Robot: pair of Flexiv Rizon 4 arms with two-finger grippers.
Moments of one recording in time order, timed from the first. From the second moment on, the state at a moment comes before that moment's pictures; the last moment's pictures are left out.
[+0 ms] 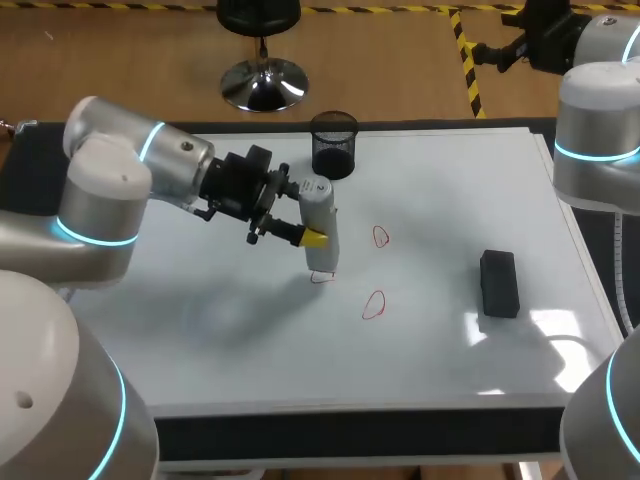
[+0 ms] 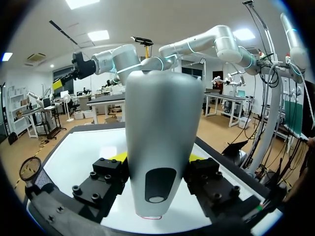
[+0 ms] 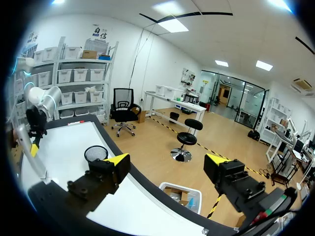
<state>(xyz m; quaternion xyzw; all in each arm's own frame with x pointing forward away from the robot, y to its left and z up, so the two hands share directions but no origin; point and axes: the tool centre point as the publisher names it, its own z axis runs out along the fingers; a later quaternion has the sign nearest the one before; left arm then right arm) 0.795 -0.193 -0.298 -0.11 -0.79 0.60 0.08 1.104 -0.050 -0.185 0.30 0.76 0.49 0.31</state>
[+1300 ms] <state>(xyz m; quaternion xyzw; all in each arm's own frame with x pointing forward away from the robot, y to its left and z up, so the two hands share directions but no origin) 0.801 -0.193 -0.336 -0.09 -0.81 0.57 0.10 1.104 -0.050 -0.184 0.30 0.76 0.49 0.31</state>
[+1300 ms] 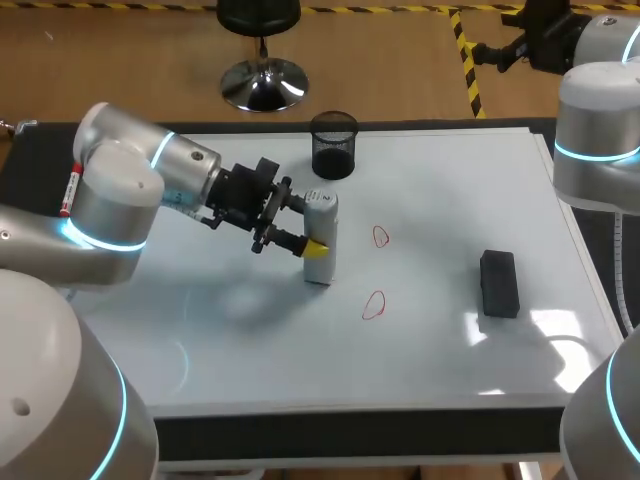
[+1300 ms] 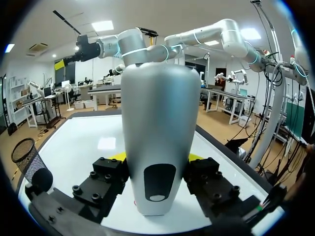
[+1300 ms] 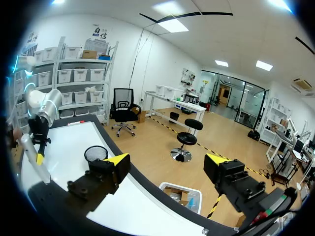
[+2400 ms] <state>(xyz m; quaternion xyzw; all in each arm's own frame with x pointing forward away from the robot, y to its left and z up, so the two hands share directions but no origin) 0.800 -0.191 -0.336 -0.11 -0.81 0.57 0.10 1.104 -0.050 -0.185 0.30 0.76 0.49 0.31</state>
